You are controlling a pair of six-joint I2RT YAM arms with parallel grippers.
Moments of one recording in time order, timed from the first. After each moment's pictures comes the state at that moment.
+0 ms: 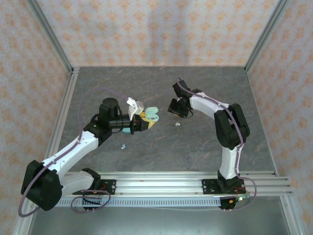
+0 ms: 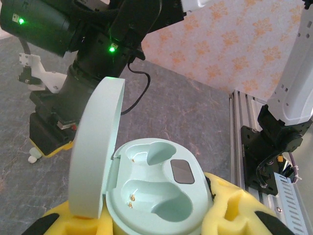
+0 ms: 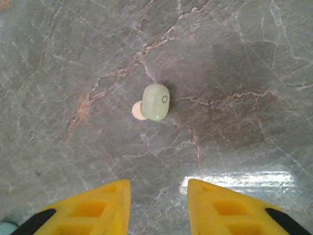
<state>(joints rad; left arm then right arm) -0.42 1.13 0.73 0.03 0.82 0.01 0.46 1.95 1.40 -0.63 -0.17 0.79</state>
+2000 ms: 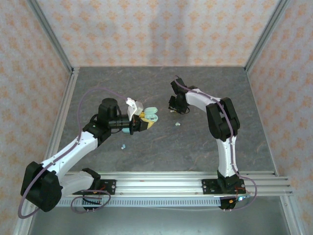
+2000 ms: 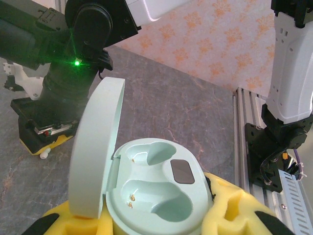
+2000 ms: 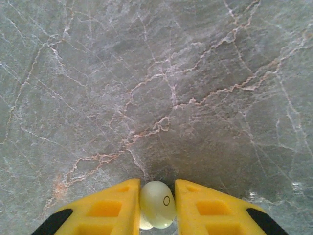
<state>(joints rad) -0.41 1.12 0.73 0.01 0.81 0.04 0.43 2.13 1.55 -0.63 -0.12 0.76</state>
